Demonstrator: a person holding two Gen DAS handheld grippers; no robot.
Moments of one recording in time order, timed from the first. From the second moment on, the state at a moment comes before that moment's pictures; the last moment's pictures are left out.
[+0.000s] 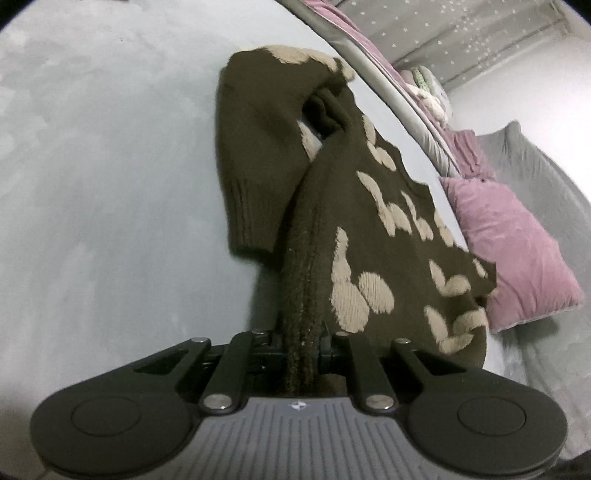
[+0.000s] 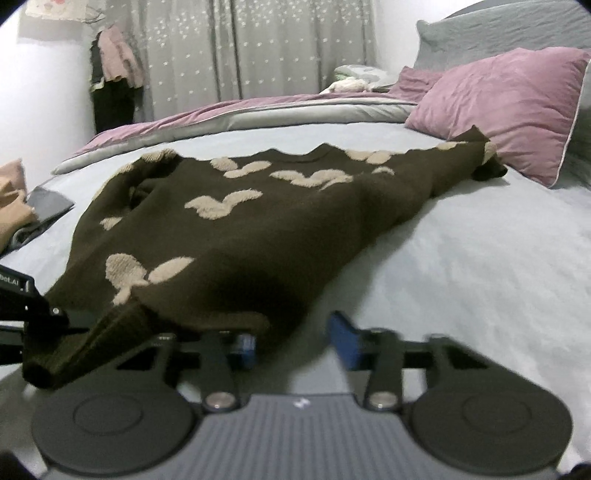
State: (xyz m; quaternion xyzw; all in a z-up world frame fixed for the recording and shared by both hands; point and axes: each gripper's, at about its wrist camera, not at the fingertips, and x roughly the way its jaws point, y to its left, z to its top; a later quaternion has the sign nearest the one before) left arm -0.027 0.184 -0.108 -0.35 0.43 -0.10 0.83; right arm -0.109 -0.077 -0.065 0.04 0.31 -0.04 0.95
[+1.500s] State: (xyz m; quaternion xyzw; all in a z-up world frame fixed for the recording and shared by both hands) left arm -0.103 0.133 -0.060 -0.19 0.49 -0.12 0.84; right arm -0.193 -0.167 -0.026 -0.31 0.37 0.13 0.87
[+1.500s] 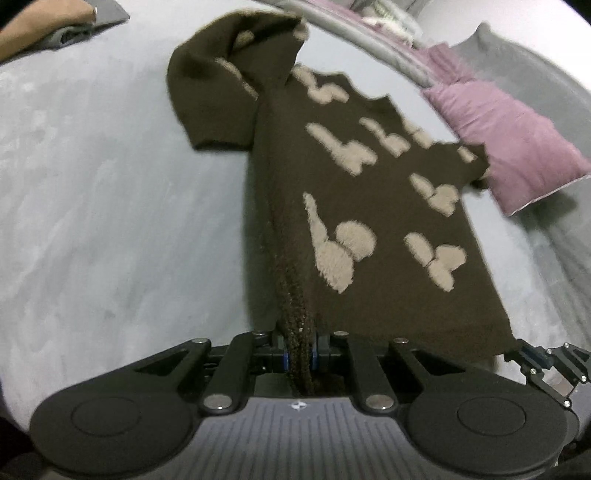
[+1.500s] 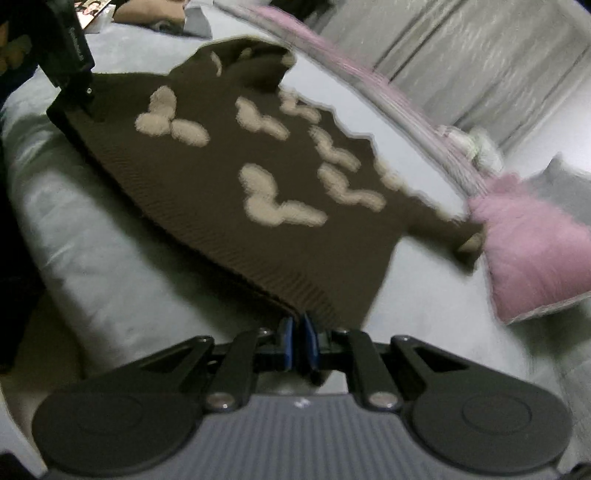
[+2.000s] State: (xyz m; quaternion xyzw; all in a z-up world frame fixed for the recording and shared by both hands) left arm -0.111 0.175 -0.071 -0.28 0.50 -0.13 0.81; right arm -0.191 -0.302 -0.016 0.17 0.43 0.14 0.88
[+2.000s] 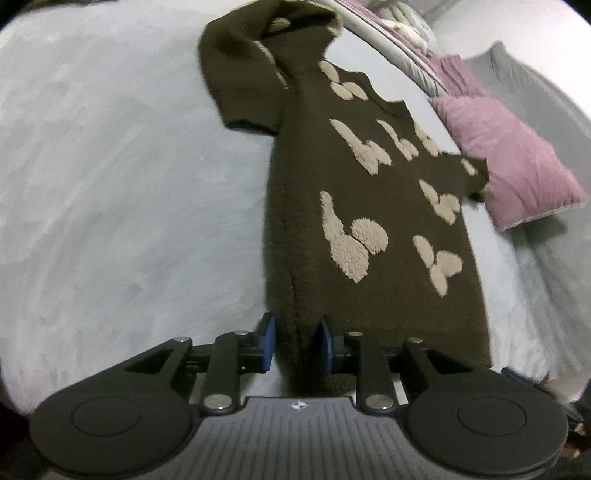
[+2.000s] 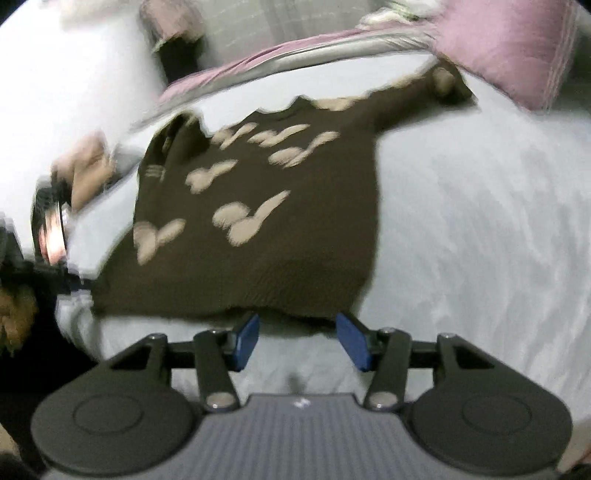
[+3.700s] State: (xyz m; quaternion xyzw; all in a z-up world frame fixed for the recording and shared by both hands) left arm -0.109 0.144 -0.051 -0.18 0.47 -0.08 0.86; right arm -0.156 -0.326 -0.024 0.18 0.41 -0.02 0.89
